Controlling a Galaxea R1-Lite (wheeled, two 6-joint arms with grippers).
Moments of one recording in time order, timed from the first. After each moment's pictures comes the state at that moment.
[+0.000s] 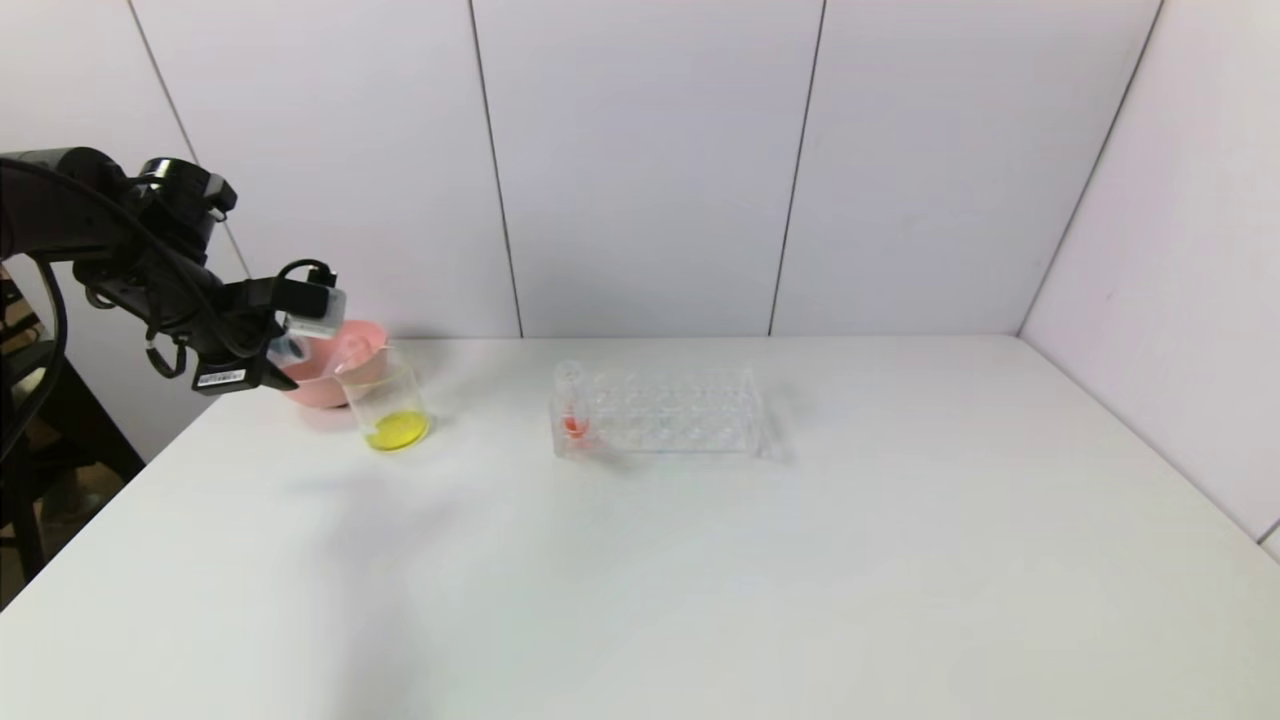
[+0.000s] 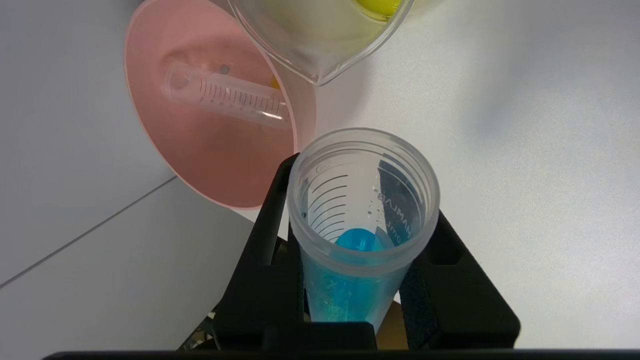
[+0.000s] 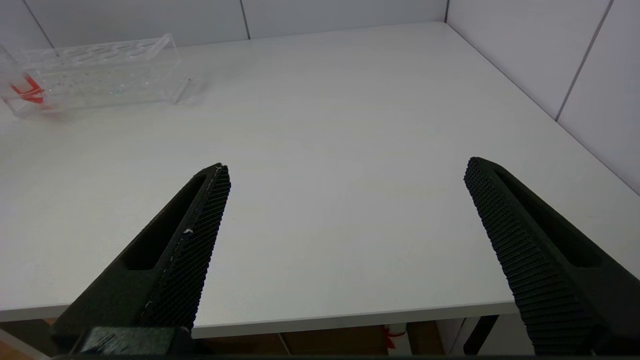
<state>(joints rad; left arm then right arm) 0.17 2.12 -2.00 0.84 -0.13 1.52 0.00 0.00 0.00 0.00 -0.04 0.10</state>
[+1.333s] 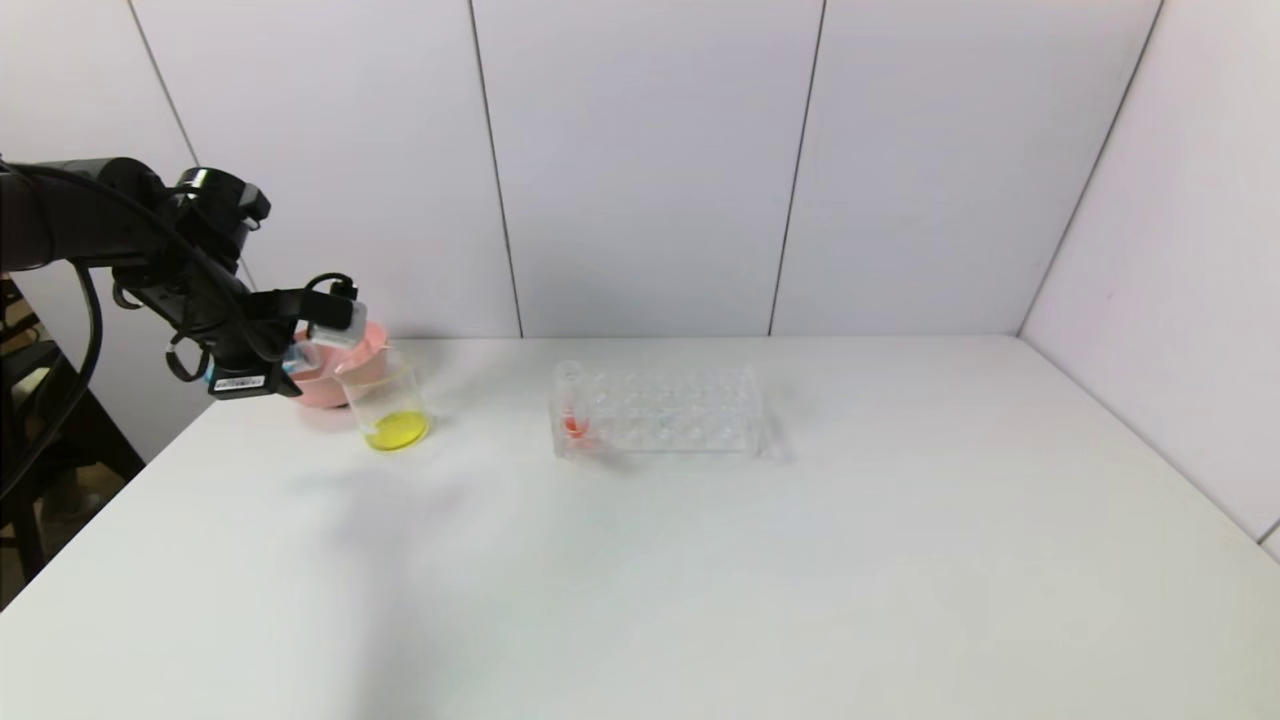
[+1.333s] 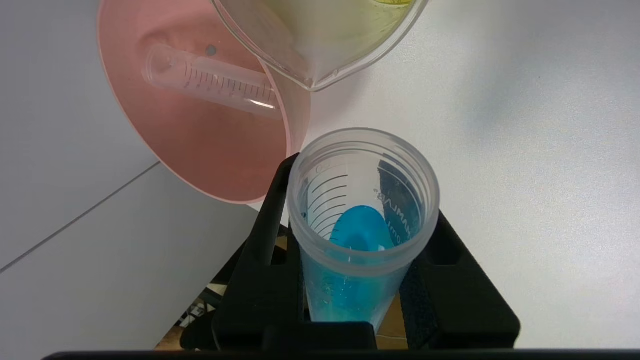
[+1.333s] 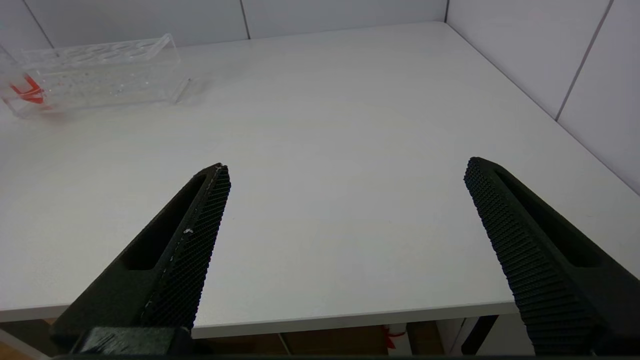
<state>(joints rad) 0.13 2.15 -2.01 0.83 -0.01 1.47 0.00 0.00 0.00 0.00 -0.04 0.10</state>
